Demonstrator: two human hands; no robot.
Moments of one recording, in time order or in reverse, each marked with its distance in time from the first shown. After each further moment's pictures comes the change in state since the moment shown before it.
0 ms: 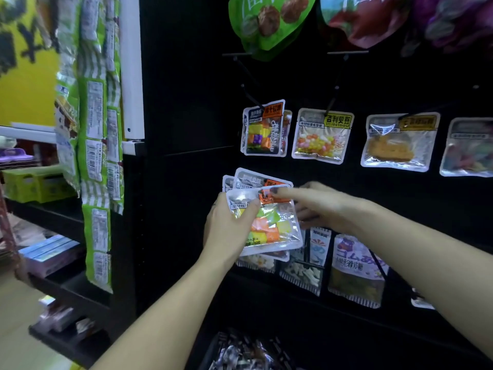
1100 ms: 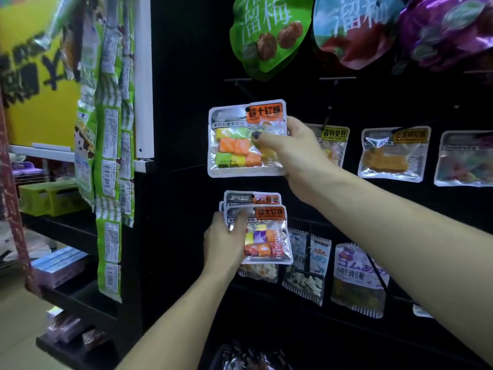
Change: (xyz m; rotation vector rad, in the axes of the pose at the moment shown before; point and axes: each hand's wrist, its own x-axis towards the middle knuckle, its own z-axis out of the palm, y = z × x) left_hand 0.002 -0.009 0.002 0.138 0.156 -0.088; right_hand -0.018 -0.098 0.022 0.423 0.302 -0.586
